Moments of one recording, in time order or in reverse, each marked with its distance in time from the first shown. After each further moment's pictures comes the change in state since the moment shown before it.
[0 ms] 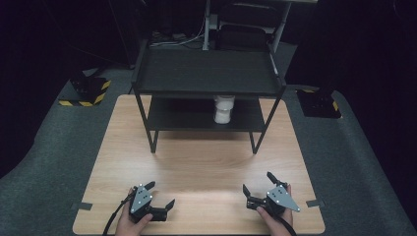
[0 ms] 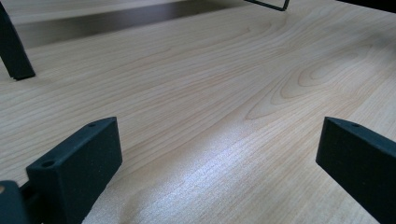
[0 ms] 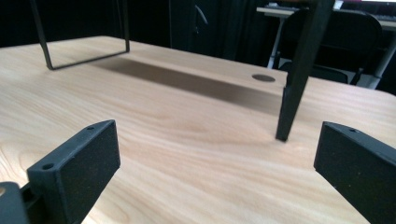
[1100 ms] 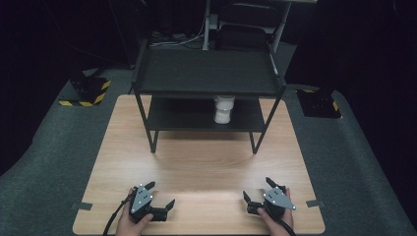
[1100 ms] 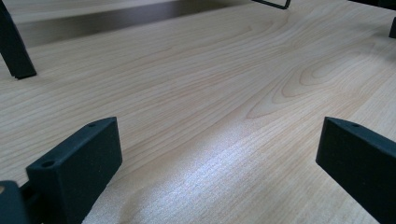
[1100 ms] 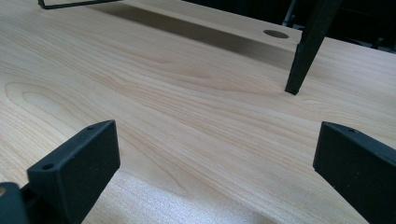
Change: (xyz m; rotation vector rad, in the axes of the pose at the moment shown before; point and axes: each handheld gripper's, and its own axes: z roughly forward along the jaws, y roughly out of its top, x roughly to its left) left arm -0.002 0.000 0.000 0.002 0.005 0.001; right arm -0.007 0.003 0.004 0.152 0.033 -0.054
